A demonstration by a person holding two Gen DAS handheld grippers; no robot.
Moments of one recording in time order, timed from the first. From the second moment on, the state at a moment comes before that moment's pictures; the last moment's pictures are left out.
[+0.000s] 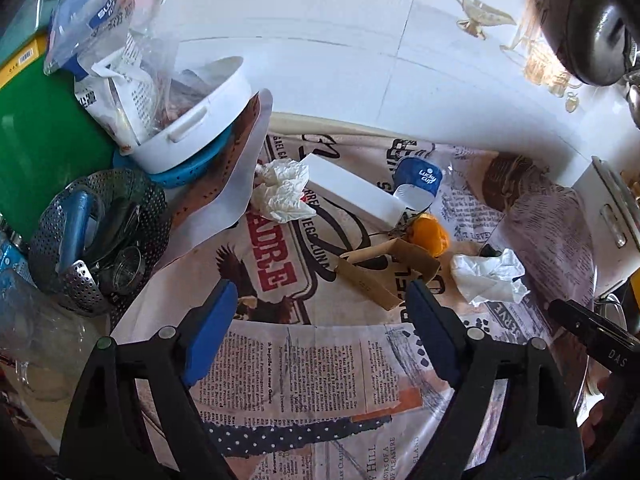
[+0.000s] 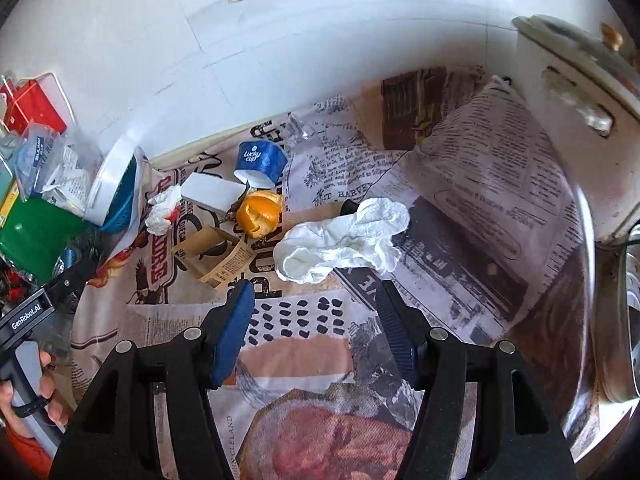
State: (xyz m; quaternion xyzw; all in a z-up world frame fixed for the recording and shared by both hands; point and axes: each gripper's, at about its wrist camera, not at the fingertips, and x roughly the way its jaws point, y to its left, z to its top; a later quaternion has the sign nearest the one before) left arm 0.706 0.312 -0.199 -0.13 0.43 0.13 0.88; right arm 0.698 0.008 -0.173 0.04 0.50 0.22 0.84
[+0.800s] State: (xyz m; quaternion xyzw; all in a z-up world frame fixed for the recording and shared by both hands) left arm 0.799 0.310 -0.292 -0.15 0.51 0.10 0.84; right arm 0.749 0.067 -0.265 -0.03 0.56 0.25 0.79
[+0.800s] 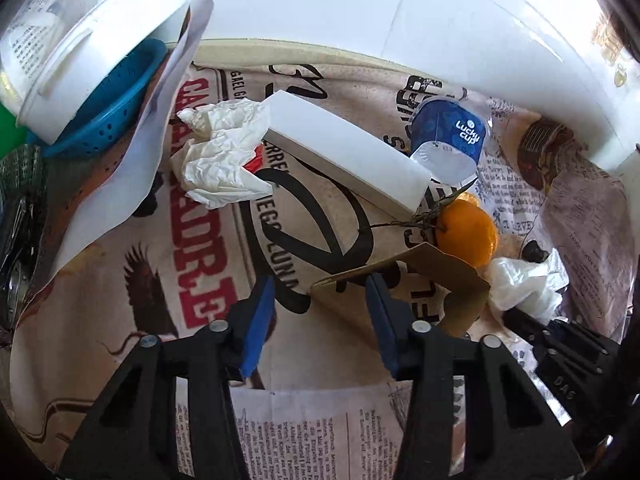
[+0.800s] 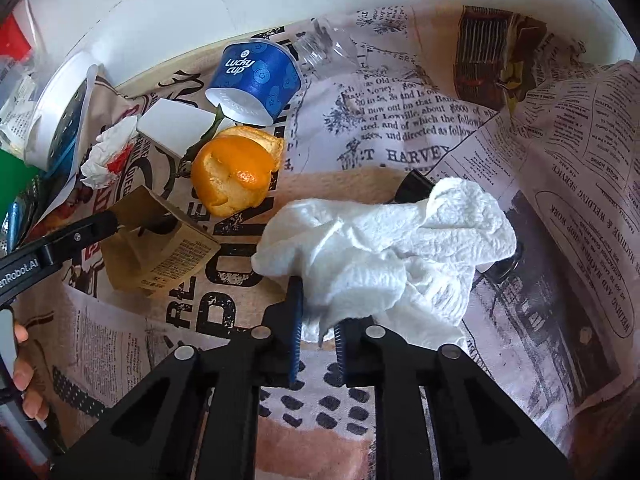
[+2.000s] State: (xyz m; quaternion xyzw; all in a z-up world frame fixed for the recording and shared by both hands) left arm 0.656 0.248 -0.144 -0.04 0.38 0.02 0.93; right arm 0.622 -0.008 -0.110 0.05 0.42 0.22 0.88
